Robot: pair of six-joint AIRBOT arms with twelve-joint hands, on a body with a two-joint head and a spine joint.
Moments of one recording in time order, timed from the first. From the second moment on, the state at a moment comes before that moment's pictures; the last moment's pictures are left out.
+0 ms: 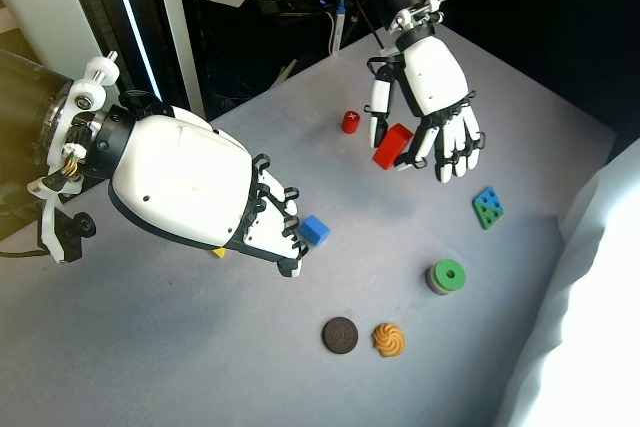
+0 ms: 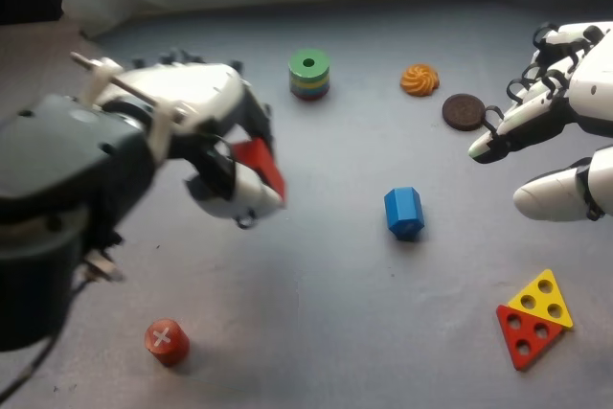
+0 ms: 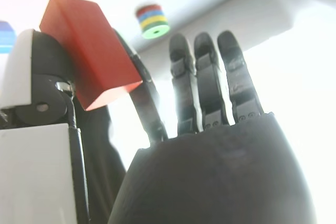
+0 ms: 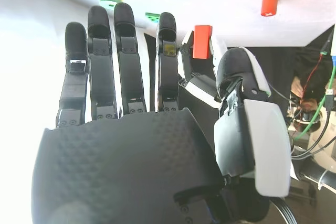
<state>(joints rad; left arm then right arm) 0.16 -1.06 0.79 -1.52 -0.78 2.14 -0.11 -0.69 0.79 -0.85 0.02 -0.23</state>
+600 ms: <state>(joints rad) 0.31 -1.13 0.82 -1.35 -0.81 1.95 -0.11 -0.69 0.79 -0.85 0.02 -0.23</state>
